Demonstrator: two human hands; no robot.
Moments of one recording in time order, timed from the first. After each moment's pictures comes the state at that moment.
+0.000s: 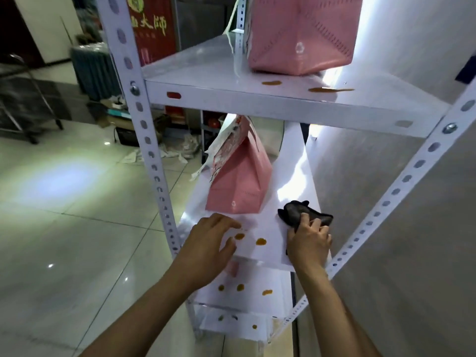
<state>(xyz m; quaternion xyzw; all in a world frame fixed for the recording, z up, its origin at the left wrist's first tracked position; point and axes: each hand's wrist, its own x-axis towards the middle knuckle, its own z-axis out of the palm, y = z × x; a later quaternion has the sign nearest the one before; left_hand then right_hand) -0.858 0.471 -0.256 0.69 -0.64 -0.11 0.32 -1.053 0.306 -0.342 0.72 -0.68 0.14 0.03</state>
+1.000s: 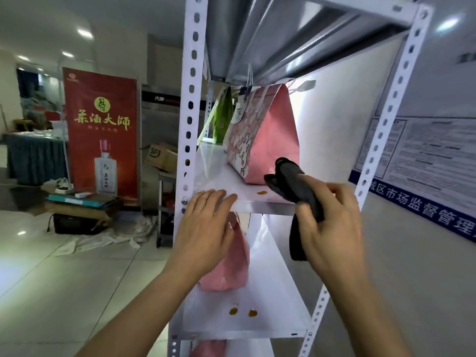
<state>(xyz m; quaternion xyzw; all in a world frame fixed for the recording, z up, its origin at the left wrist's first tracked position) -0.798 0.478 -0.072 0.60 -0.69 0.23 0.32 -1.016 0.492 -0.022 0.69 -0.47 0.55 0.07</state>
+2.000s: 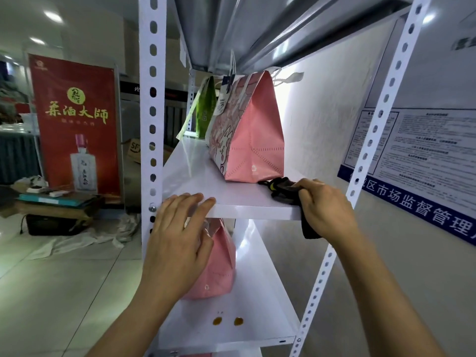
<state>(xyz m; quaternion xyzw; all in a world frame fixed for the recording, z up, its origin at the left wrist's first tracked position) -0.799 0.460 -0.089 0.56 -0.67 0.23 0.42 -1.069 0.366 -0.008 0.75 -0.55 0.36 0.08</state>
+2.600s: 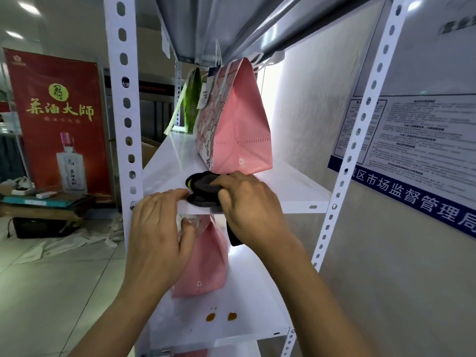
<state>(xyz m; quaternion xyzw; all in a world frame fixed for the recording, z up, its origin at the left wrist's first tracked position) -0.806 0.457 -0.081 0.54 -0.63 0.23 0.51 -0.967 0.416 -0.009 0.83 -0.42 0.35 0.10</state>
